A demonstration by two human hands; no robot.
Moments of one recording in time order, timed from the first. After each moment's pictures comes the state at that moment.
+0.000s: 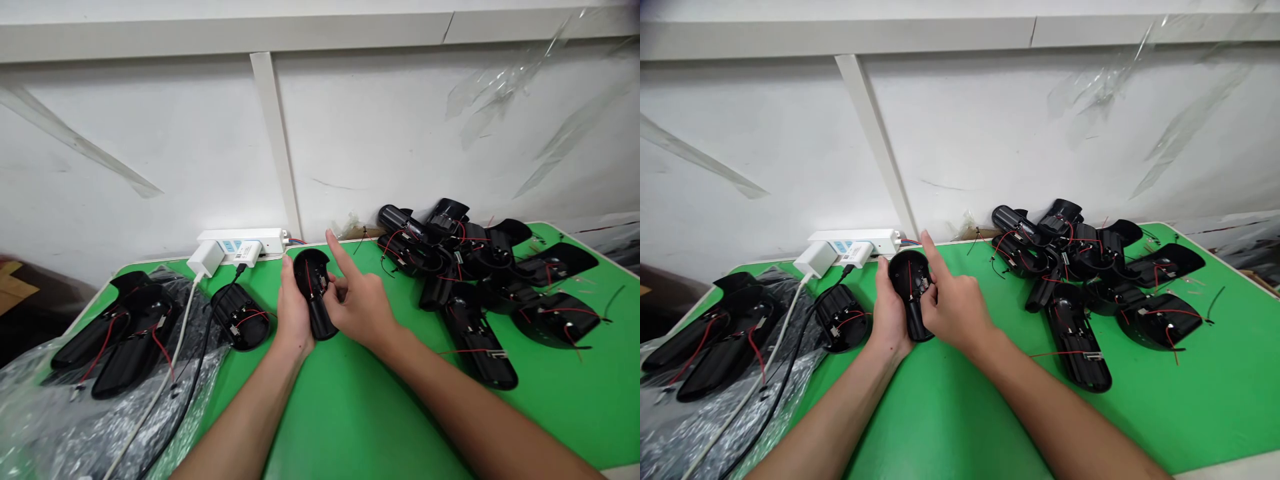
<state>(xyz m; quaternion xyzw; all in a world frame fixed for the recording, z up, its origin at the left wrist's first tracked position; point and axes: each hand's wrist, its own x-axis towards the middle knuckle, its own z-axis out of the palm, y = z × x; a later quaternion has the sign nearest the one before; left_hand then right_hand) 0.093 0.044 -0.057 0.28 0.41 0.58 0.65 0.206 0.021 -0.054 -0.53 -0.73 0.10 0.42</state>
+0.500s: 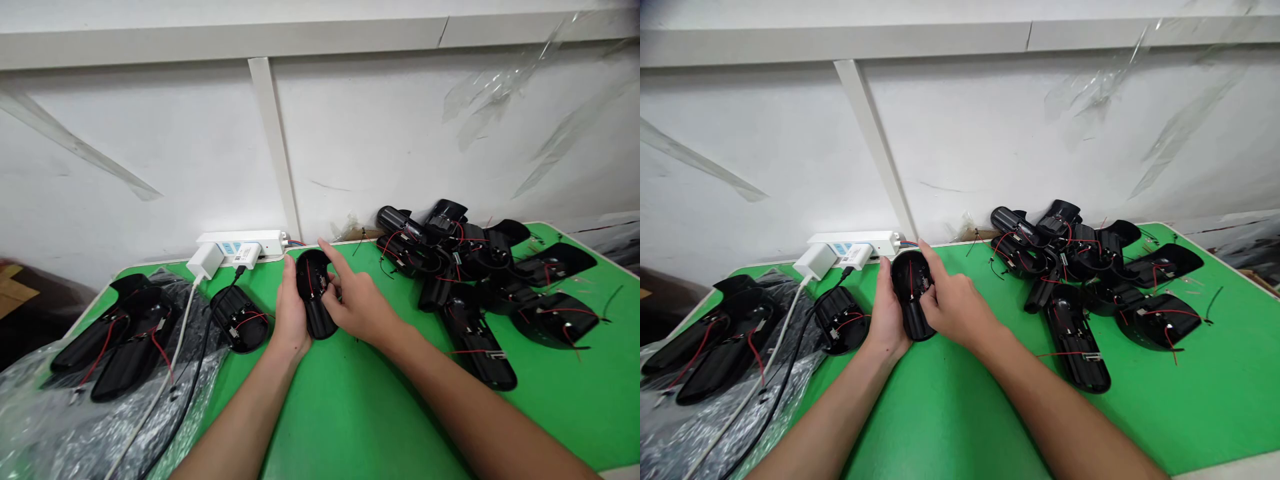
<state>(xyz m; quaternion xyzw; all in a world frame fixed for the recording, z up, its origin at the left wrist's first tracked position) 0.091 0.045 -0.054 0.27 0.37 0.57 0.68 0.217 0.028 -0.051 -0.49 -0.75 0.20 0.38</state>
